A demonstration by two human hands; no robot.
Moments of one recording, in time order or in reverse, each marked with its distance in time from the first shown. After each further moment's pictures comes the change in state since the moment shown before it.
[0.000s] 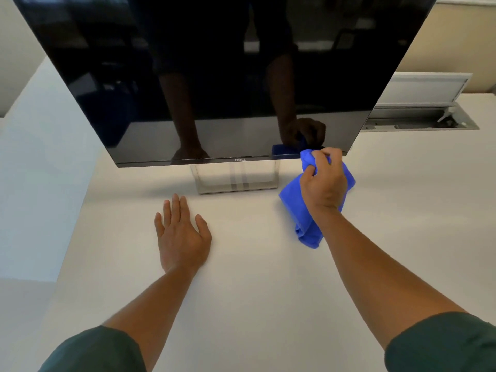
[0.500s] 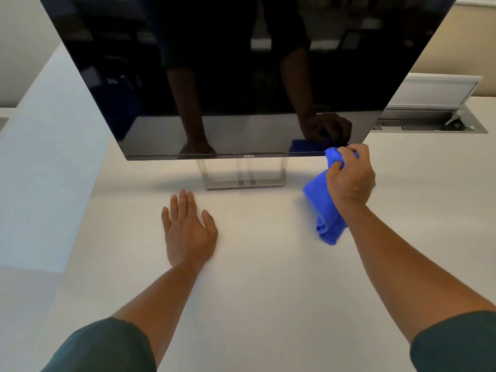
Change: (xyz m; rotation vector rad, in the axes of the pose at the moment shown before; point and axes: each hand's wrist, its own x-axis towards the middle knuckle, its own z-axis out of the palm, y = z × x) left_hand -0.001 0.001 -0.003 0.006 -0.010 0.008; right_hand 0.017 0.025 -0.014 -0.049 0.020 0.008
